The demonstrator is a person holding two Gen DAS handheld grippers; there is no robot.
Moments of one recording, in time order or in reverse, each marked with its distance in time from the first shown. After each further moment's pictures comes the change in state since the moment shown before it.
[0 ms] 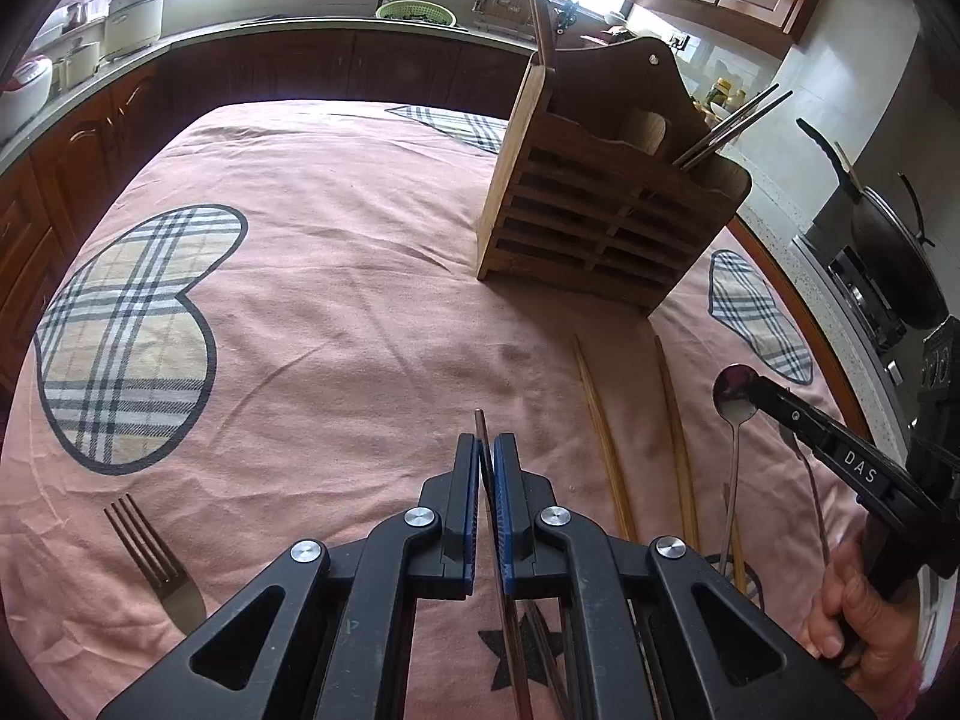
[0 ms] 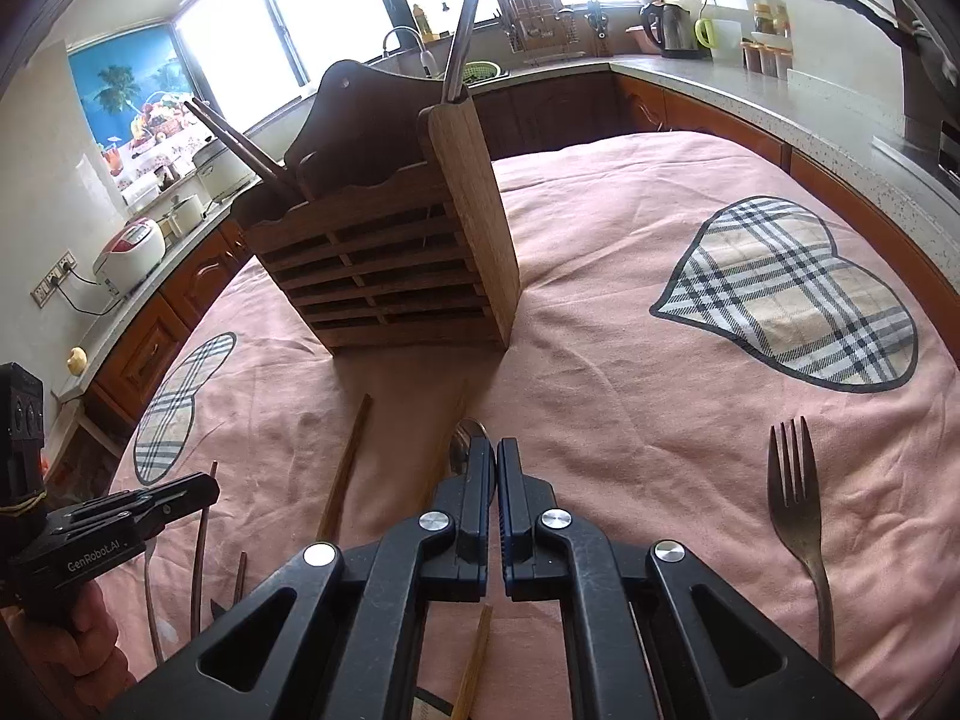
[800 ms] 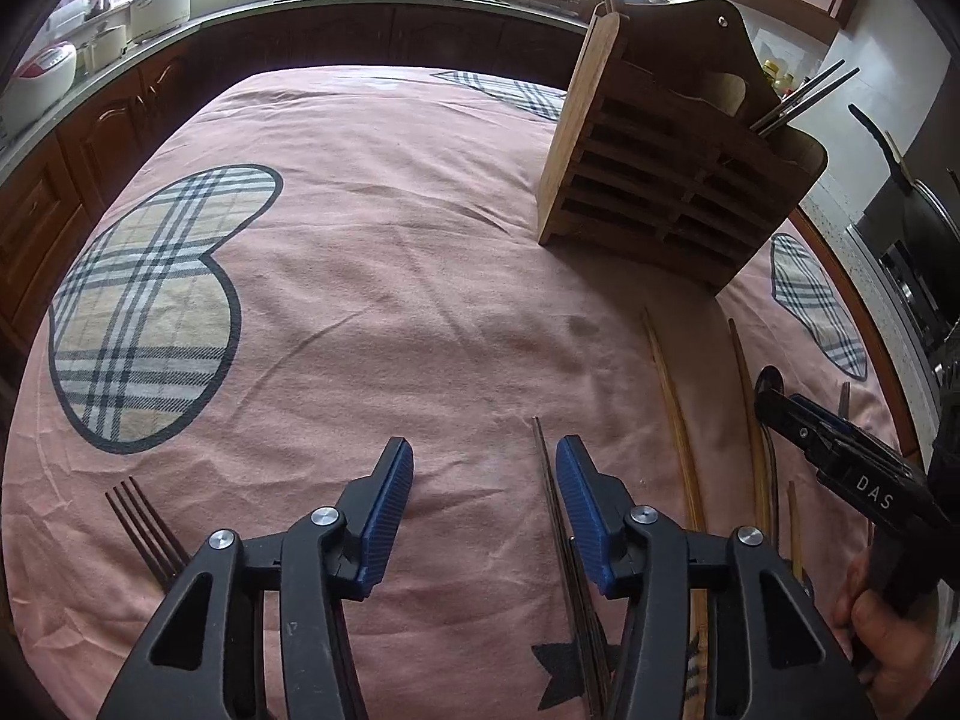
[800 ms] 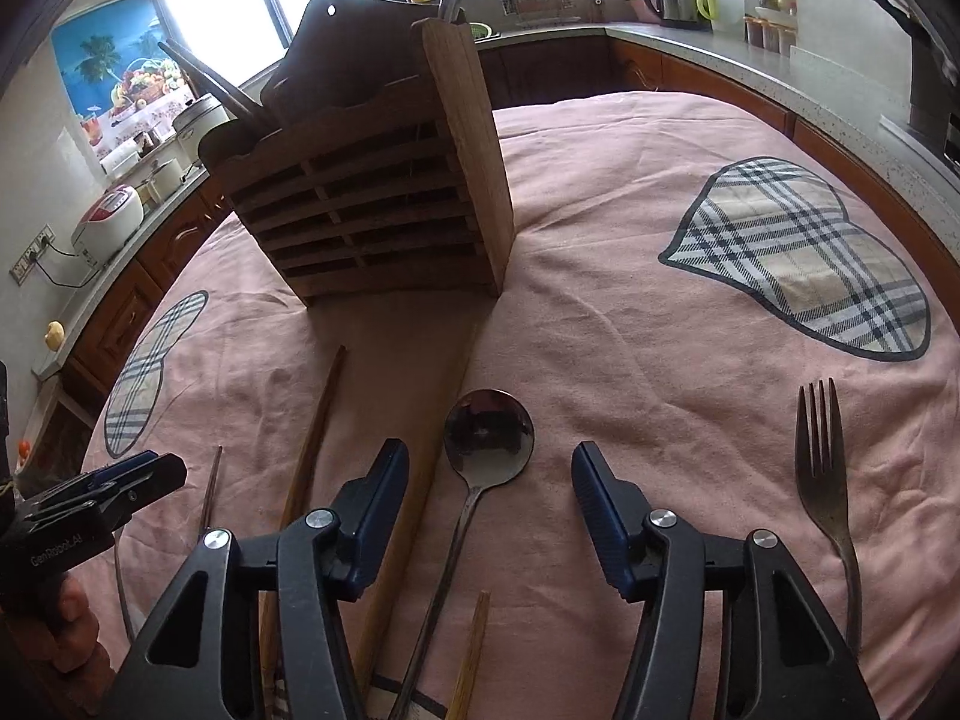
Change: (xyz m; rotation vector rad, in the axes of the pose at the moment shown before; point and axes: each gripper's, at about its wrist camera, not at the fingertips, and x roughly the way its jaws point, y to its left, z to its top) left arm 0.030 0.009 0.004 -0.021 0.077 0.103; right arm 0.036 0.002 -0.011 -0.011 0.120 -0.056
